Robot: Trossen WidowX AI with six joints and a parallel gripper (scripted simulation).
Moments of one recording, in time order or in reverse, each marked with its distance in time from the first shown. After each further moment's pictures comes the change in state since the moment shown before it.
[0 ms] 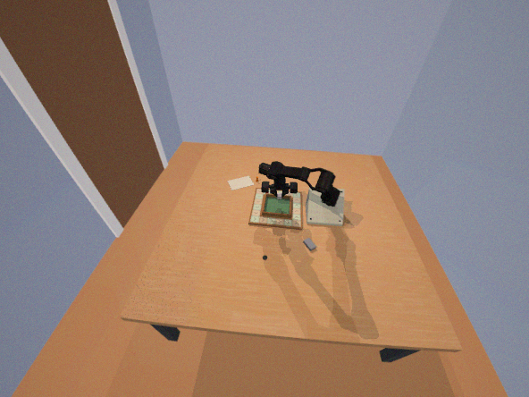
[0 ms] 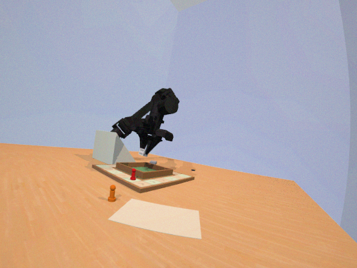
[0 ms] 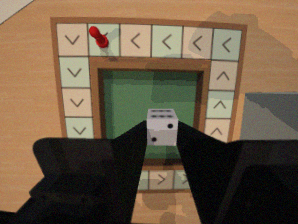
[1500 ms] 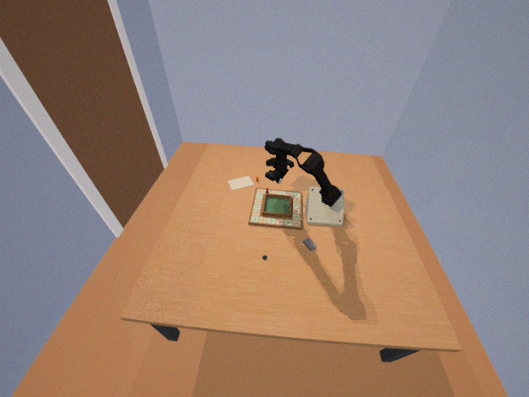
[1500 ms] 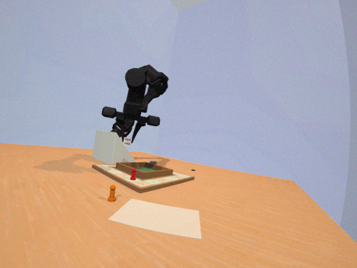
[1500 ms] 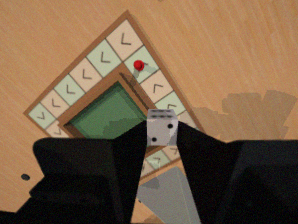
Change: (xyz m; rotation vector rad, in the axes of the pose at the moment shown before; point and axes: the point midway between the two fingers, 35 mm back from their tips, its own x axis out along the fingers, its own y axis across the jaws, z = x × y) arm -0.020 0.005 0.103 -0.926 0.106 0.139
